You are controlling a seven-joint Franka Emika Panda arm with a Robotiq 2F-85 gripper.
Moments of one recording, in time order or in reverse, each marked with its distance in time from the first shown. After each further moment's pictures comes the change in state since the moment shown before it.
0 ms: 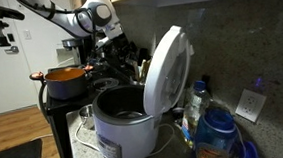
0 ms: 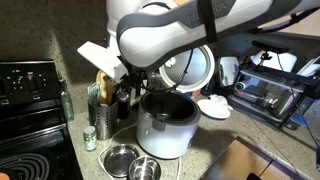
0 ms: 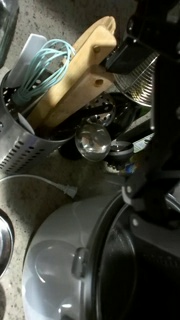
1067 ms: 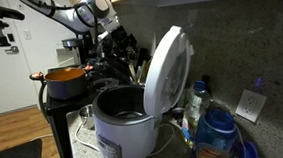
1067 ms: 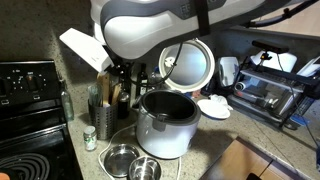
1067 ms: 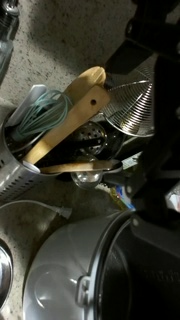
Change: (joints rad) arm 0.057 0.031 -0.005 0.104 -0.089 -0.051 0.096
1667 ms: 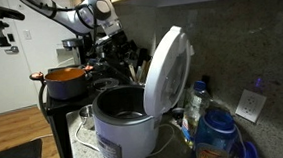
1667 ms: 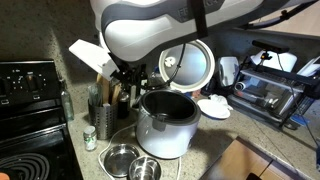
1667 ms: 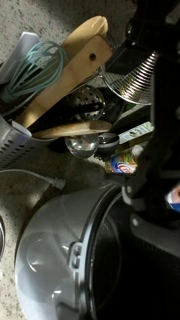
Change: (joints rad) arm -0.005 0.010 -0.002 -0.003 0.009 -0.109 0.000
